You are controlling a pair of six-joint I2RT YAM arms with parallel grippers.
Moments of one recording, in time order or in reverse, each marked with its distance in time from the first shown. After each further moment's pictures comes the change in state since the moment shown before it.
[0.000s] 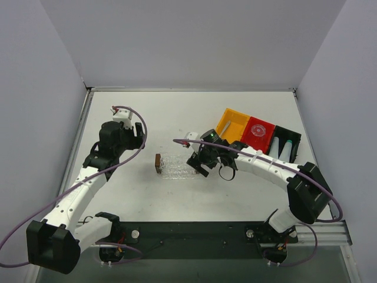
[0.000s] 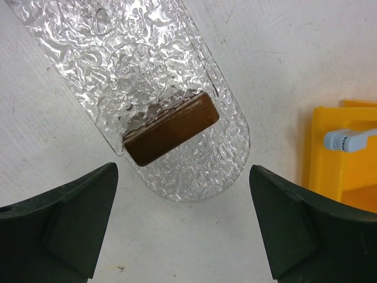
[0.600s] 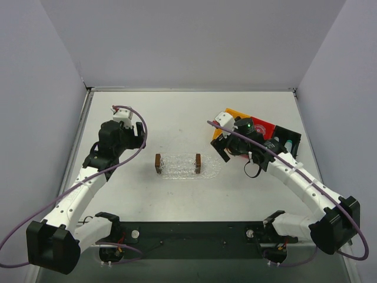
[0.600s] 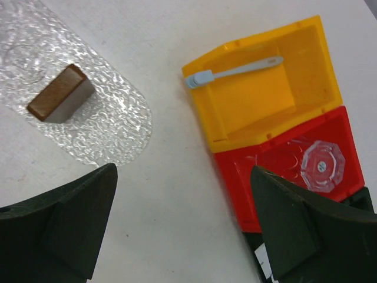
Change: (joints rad) left arm 0.003 -0.002 0.000 0.013 0.019 0.006; right arm -0.173 -0.330 -0.002 -0.103 0.052 -0.003
